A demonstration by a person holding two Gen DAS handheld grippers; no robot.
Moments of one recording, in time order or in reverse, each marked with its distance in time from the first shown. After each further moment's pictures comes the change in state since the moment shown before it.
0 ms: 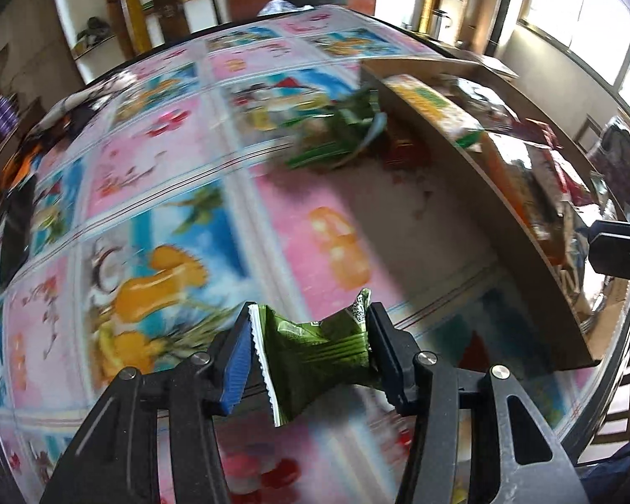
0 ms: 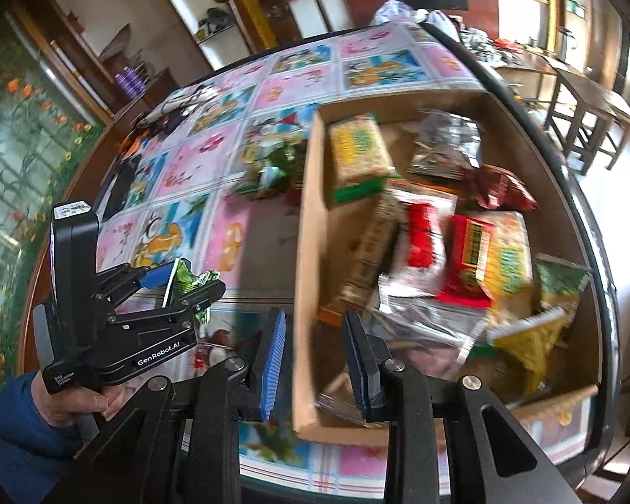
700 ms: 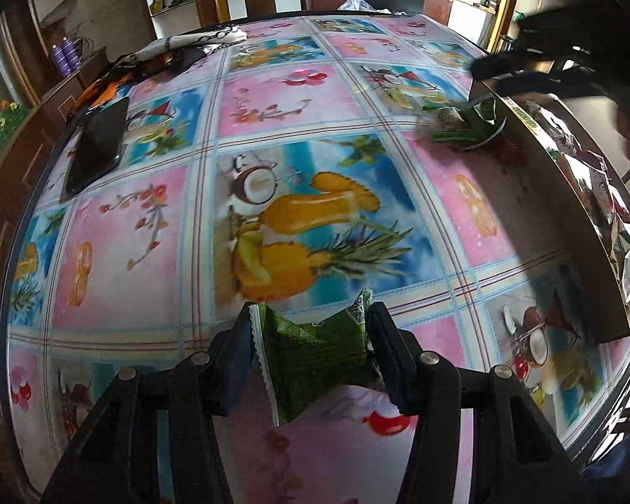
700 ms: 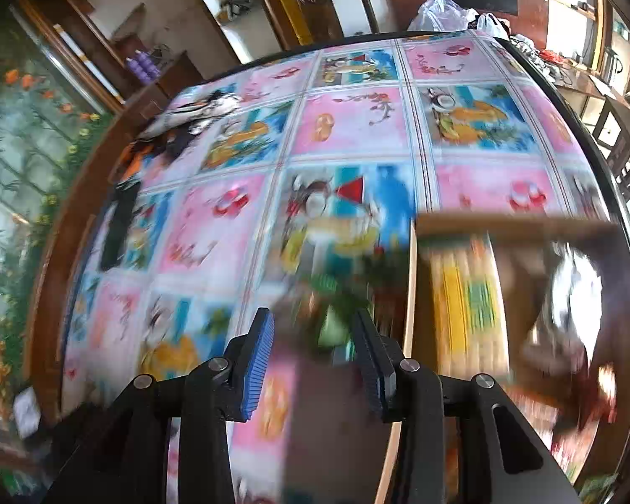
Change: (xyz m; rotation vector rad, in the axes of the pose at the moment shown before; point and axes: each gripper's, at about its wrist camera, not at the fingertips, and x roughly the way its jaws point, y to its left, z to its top) left arm -0.026 0.076 -0.046 -0.182 0.005 0.104; right arm 0.102 0.044 0.150 -0.067 0.077 0.037
